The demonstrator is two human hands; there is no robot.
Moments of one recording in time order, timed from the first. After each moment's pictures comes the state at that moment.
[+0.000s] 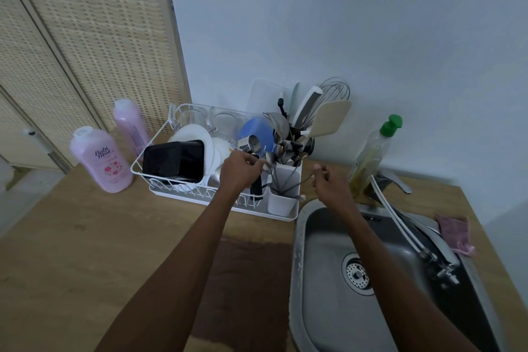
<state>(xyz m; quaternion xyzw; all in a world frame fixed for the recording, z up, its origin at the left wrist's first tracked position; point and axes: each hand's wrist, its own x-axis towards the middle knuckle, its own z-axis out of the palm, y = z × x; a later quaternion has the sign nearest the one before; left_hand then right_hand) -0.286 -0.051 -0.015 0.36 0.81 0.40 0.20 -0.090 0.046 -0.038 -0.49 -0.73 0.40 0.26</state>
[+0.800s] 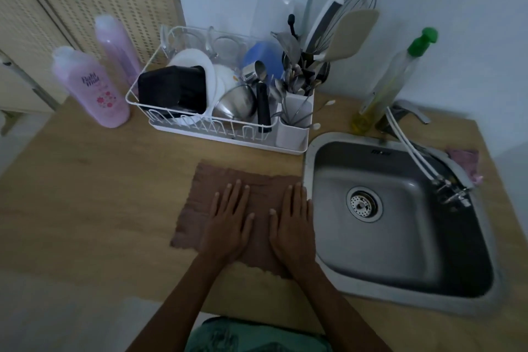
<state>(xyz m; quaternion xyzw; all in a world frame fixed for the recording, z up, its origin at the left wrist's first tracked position) -0.216 -0.252 -0.200 0.58 0.80 0.15 0.07 -0.063 -0.169 -0.197 -0.49 -0.85 0.14 0.12</state>
